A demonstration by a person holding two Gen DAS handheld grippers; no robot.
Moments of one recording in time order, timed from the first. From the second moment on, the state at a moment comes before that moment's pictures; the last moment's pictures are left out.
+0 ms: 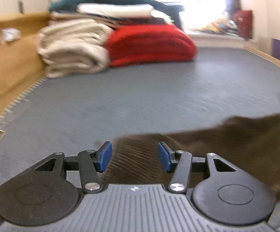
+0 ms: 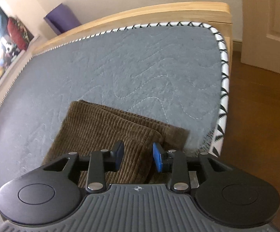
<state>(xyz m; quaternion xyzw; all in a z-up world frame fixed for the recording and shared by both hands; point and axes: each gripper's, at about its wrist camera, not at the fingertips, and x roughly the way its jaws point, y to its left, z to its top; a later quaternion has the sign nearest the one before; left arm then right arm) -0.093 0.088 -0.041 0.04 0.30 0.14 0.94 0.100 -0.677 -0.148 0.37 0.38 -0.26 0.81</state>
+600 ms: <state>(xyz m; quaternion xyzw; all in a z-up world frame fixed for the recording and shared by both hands) -0.046 0.099 -0.111 0.04 0.48 0.09 0.87 0.073 -0.703 -0.135 0.37 0.35 -0.33 0.79</state>
